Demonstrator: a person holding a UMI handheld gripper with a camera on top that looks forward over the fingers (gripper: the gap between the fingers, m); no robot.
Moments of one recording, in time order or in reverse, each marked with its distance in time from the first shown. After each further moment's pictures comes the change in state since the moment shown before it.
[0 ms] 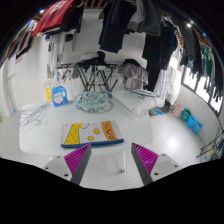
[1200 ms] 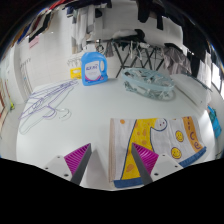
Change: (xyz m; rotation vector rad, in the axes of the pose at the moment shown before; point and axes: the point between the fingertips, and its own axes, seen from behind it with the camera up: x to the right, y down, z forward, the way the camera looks) arm -0.307 0.055 0.254 -0.136 -0.276 -0.077
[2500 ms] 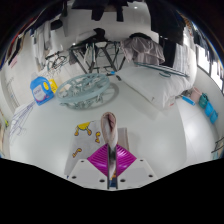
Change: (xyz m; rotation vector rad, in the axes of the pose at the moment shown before) arm 0.321 -0.030 -0.039 -0.027 0.087 0.160
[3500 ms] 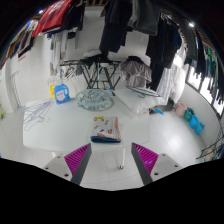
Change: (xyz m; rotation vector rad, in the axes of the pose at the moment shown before) arm -0.041 0.045 -0.325 0.123 0.131 -0.100
